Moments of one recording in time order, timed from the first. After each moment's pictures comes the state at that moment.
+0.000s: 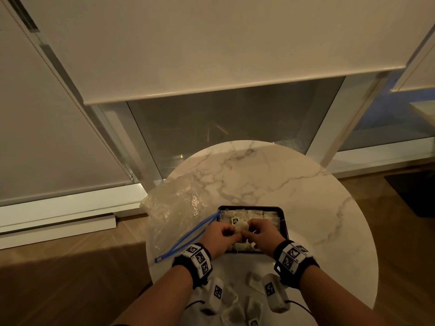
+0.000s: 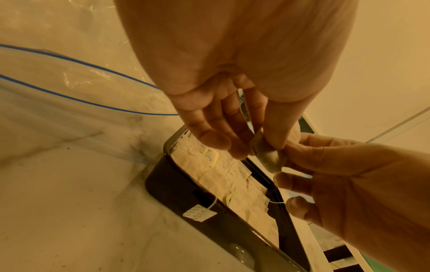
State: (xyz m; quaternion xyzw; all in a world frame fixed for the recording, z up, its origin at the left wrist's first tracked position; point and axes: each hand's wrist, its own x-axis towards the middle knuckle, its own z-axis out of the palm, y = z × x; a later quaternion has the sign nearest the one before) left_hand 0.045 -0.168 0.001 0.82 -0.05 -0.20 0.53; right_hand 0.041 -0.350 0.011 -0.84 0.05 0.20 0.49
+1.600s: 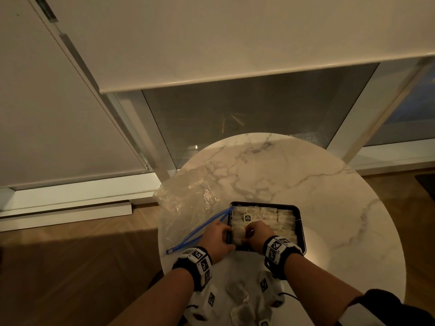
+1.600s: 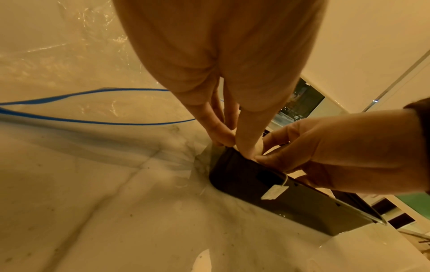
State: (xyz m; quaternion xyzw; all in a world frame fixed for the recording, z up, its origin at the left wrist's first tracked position) left_hand 0.043 -0.136 -0.029 0.92 0.00 -0.20 0.33; right_hand 0.071 -0.305 -0.029 -0.88 0.09 0.32 0.32
